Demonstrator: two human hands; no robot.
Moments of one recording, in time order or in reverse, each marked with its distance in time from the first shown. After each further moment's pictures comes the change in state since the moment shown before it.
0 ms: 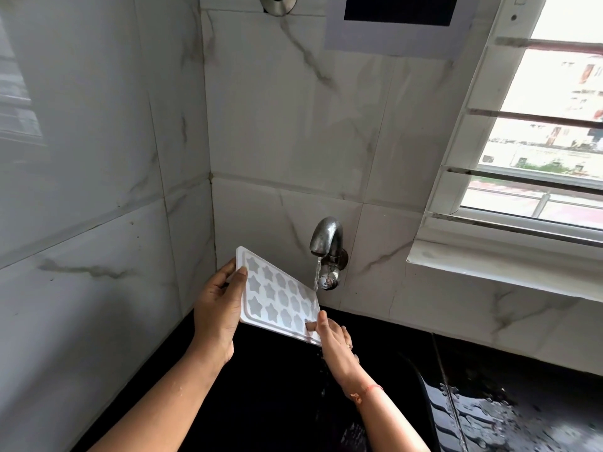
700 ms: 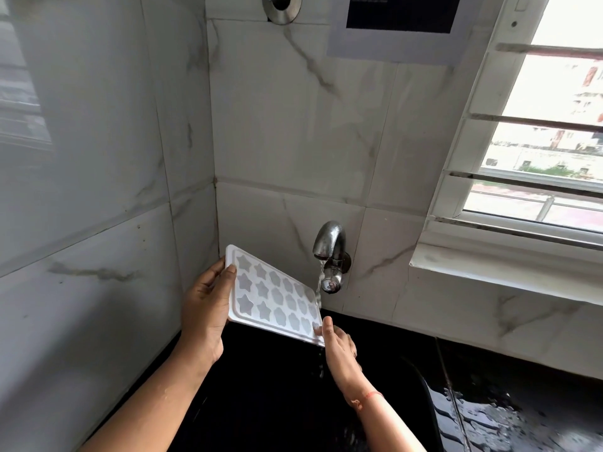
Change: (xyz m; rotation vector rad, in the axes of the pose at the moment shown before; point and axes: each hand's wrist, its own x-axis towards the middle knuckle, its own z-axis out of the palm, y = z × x) left_hand 0.002 0.018 -0.013 -0.009 0.027 0.031; right_hand 0.007 0.009 0.005 0.034 0.067 0.018
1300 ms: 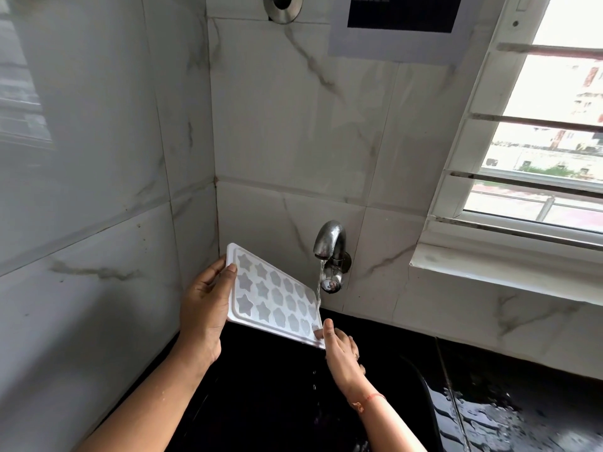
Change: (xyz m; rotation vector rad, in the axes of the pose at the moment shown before) left_hand -0.002 0.002 -0.001 0.000 -0.017 0.020; right_hand -0.004 0.000 -0.001 -0.071 -0.017 0.025
